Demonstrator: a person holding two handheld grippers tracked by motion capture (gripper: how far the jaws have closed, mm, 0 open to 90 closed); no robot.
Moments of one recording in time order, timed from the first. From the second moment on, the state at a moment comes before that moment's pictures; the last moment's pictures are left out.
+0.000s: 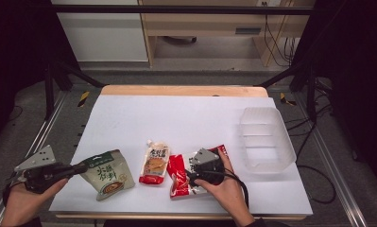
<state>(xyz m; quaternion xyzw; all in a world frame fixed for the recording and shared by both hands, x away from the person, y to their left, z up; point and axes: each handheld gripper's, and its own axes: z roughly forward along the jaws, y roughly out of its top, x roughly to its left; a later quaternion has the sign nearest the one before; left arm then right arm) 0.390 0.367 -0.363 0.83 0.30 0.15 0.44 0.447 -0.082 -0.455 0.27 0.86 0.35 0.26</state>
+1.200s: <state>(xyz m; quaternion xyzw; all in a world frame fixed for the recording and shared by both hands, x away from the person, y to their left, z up) 0.442 0.259 -0.291 0.88 0.19 0.18 0.39 0.454 -0.063 -0.367 0.14 0.92 0.29 0.21</state>
